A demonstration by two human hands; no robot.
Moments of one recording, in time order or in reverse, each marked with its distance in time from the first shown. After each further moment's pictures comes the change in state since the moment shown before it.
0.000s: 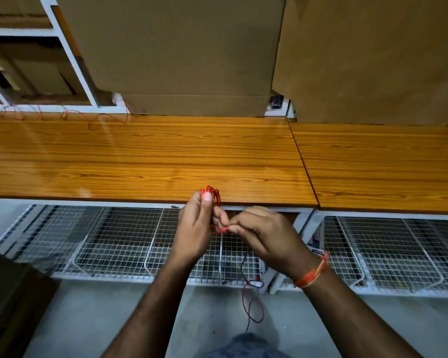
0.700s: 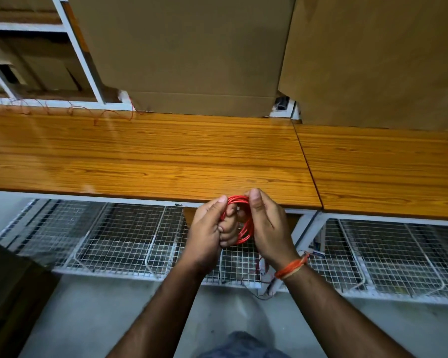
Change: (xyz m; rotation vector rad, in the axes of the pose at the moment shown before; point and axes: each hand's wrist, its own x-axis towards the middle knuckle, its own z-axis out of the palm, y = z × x) left_hand -0.009 0.010 0.014 -0.657 -0.200 -0.194; right_hand 0.014 -0.006 0.031 0.412 0.350 0.475
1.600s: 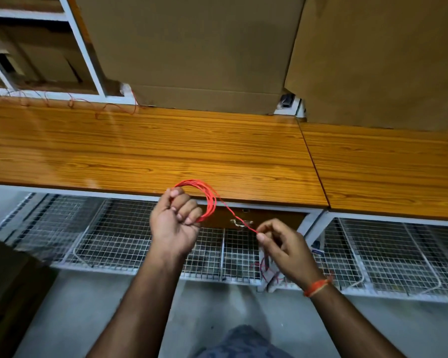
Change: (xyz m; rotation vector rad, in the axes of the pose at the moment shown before) left_hand 0.005 0.042 -0.064 -0.651 0.370 0.005; right_hand -0.033 0.067 -0.021 -0.155 -0.239 0.074
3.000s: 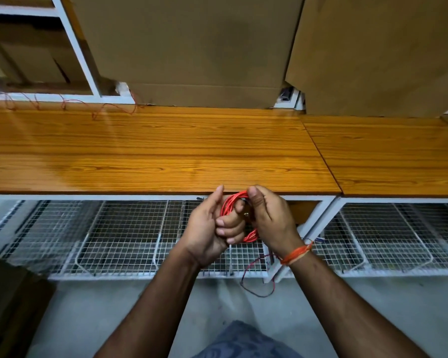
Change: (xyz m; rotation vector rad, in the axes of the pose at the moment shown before) left_hand -0.017 0.022 -0.012 0.441 -0.406 -0.445; right_hand 0.047 -0.093 0.078 -0.057 0.256 -0.090
